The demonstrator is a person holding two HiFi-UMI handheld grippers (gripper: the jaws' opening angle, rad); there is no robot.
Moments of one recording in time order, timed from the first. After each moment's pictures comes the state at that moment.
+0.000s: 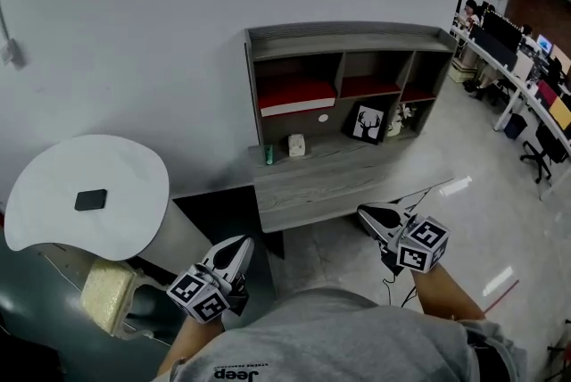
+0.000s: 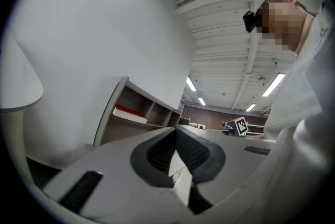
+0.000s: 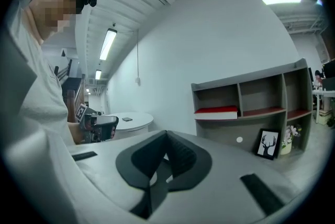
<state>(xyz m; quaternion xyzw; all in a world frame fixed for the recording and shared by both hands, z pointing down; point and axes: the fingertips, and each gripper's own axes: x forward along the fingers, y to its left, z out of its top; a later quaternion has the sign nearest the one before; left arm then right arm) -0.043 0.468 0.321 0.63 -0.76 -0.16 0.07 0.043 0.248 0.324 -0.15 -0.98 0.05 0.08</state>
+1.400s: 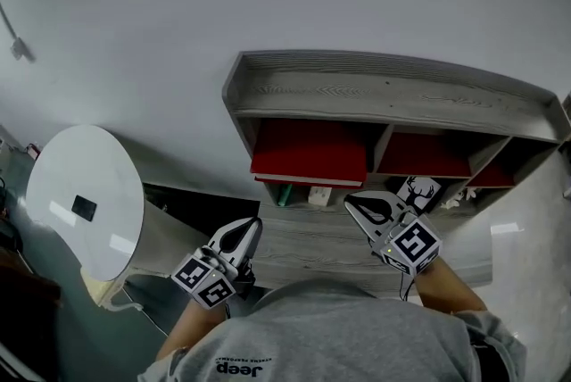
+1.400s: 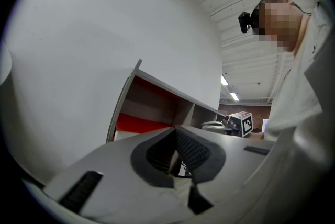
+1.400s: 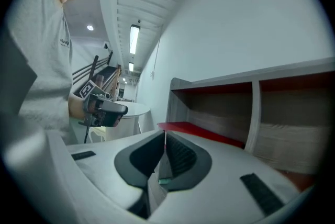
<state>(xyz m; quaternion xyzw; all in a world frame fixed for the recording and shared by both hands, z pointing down) -0.274 0.223 0.326 0.50 -0.86 -0.12 0.06 -0.263 0.049 0.331 -0.33 -0.94 -0.09 0.05</state>
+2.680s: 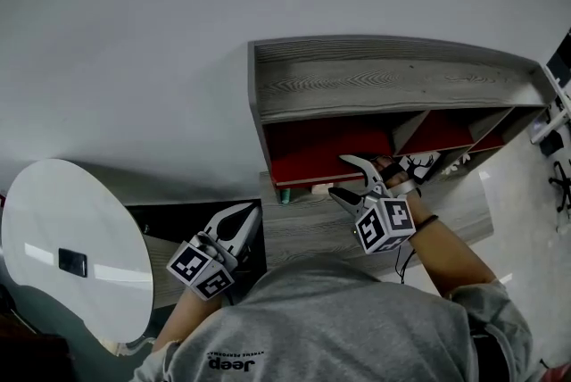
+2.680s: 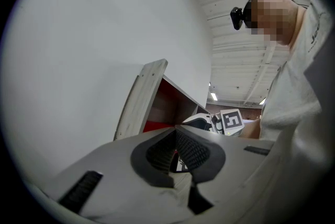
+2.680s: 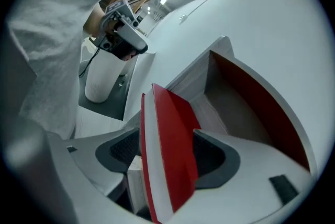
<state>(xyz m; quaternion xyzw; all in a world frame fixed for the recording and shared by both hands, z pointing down) -0.367 0.274 0.333 0.60 -0.78 -0.12 0.07 -0.362 0.118 0.384 -0.22 -0.83 -0.47 0.19</state>
